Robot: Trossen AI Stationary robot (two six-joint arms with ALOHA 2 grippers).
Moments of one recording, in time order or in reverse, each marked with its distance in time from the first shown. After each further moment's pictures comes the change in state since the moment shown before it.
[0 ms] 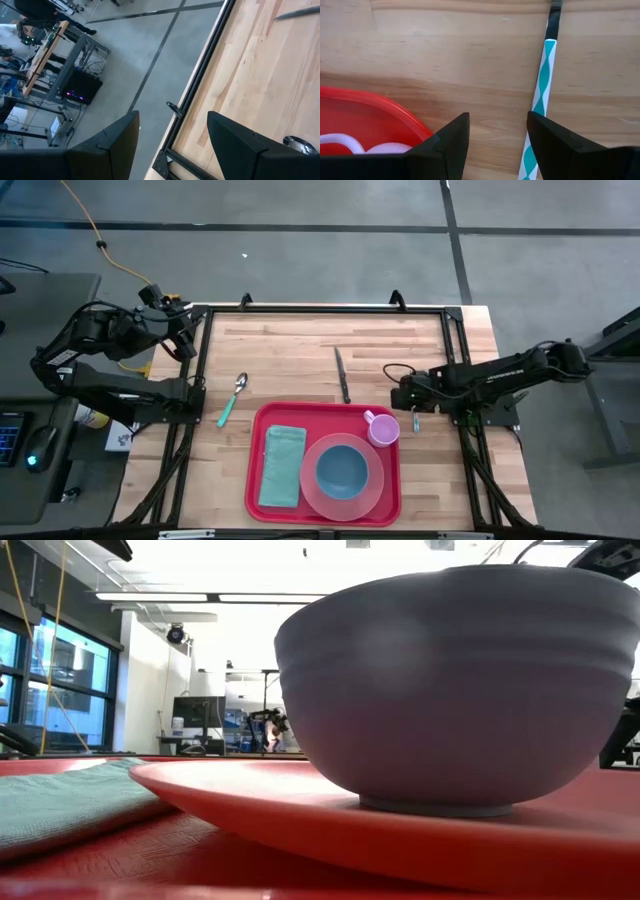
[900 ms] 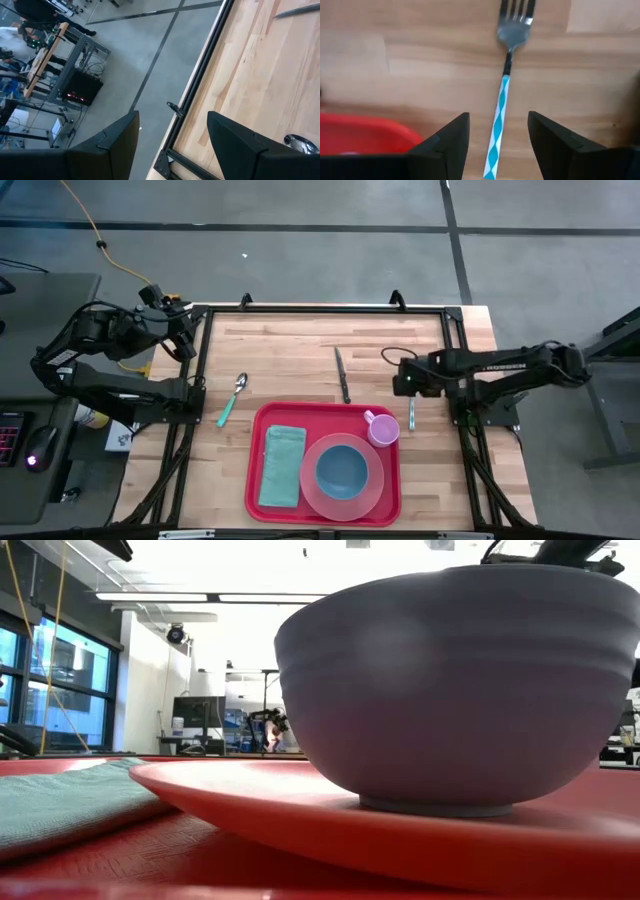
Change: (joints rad) left arm 0.000 0.000 0.000 0.000 0.002 0.013; right arm -0.148 0.001 0.201 -0.327 0.078 -0.177
